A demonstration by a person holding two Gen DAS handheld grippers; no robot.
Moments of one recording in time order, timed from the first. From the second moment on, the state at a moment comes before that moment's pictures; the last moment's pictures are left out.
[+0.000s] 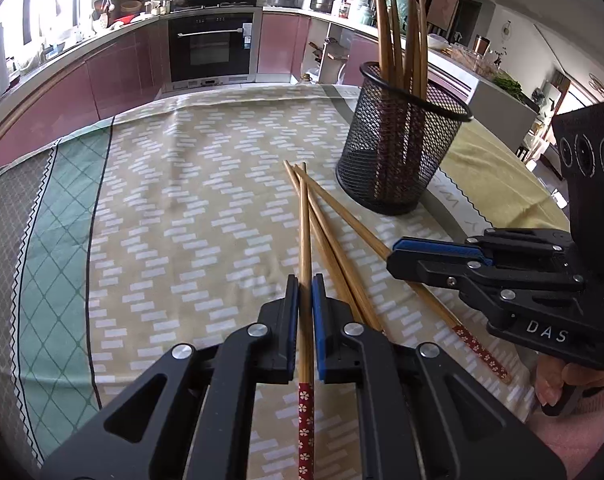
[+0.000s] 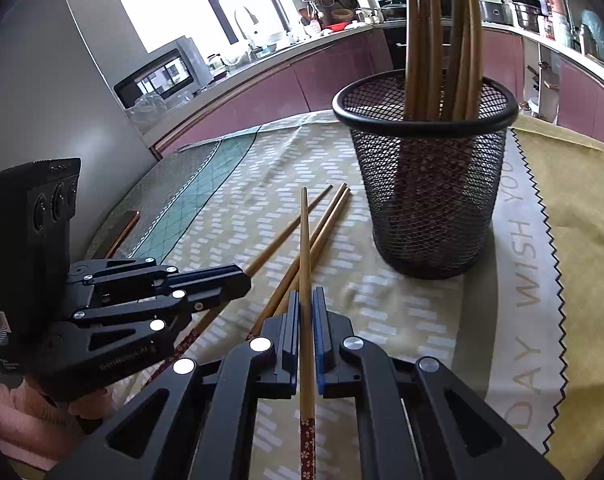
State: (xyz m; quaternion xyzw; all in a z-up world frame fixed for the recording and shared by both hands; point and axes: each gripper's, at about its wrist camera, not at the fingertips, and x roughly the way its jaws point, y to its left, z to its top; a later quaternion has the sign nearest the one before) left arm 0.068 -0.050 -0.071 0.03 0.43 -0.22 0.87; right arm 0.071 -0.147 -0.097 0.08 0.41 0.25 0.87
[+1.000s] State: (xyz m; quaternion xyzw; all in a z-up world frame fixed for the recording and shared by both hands) left arm 0.078 -0.061 -0.074 0.06 0.44 -0.21 0.87; right arm 0.076 -0.141 -0.100 0.06 0.42 0.26 0.87
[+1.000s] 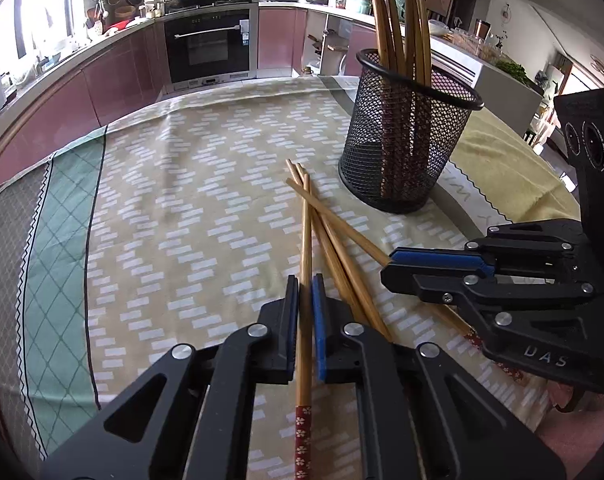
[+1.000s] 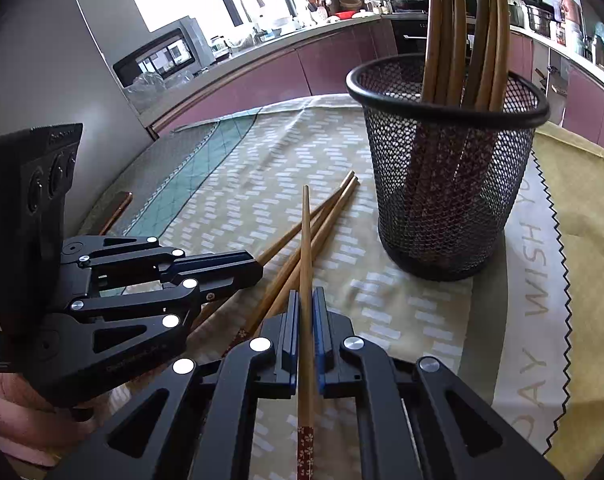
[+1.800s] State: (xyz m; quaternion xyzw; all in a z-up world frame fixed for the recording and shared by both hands) left arm 0.049 -0.036 -0.007 0.00 0.37 -0.25 0.90; right arm 0.050 -0.173 -0.043 0.10 0.33 0.27 0.90
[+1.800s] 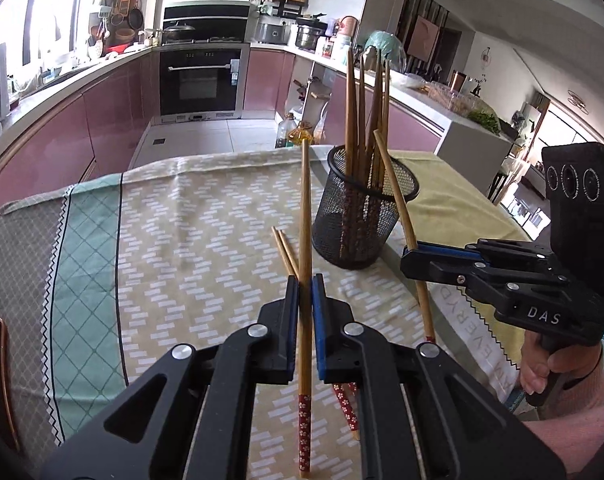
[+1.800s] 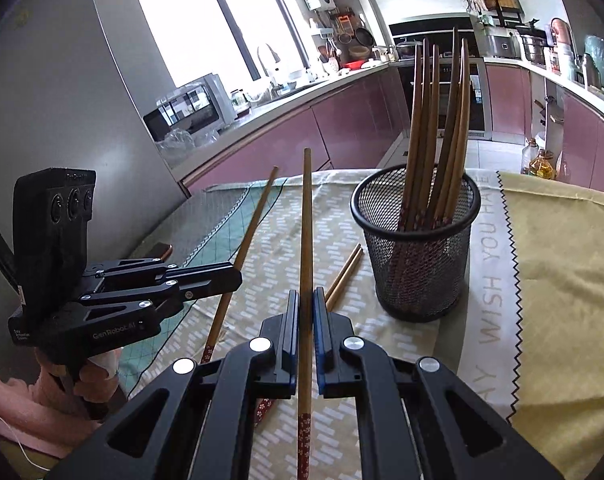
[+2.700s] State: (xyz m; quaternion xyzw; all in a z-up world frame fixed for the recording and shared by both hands) left arm 0.034 -0.026 0.029 -0.02 0.32 -0.28 0.90; right arm 0.037 -0.187 -0.019 0.11 0.30 0.27 0.91
